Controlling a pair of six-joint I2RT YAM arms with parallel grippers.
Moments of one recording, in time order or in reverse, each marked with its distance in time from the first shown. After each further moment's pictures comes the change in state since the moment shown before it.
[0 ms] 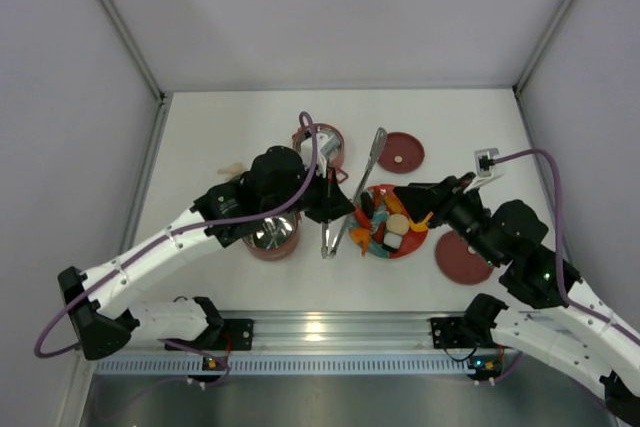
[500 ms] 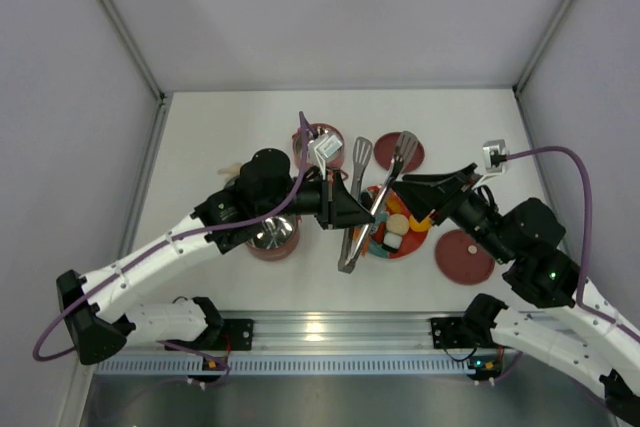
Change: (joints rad) left arm 0.002 -0.055 -0.092 0.319 0.353 -0.195; right arm 0.000 -0.002 0.042 0.134 -0.144 -0.014
